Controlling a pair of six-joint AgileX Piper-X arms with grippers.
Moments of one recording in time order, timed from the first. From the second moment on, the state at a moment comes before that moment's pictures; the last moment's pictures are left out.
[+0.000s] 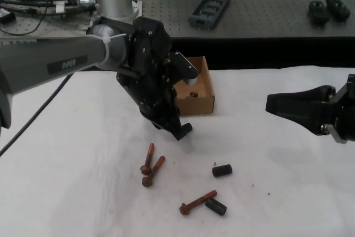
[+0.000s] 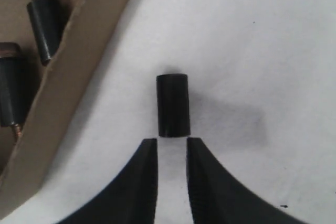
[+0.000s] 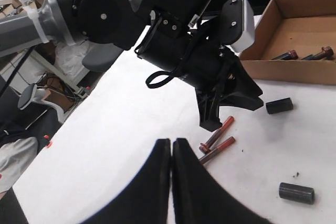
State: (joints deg) left arm -27.0 124.7 -97.8 47.8 14.4 28.4; right arm 25.7 57.1 -32.4 2.3 -31.7 23.8
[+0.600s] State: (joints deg) left arm -27.3 124.7 -97.8 43.8 29.2 27.9; right arm 25.7 57.1 -32.4 2.3 -31.5 23.6
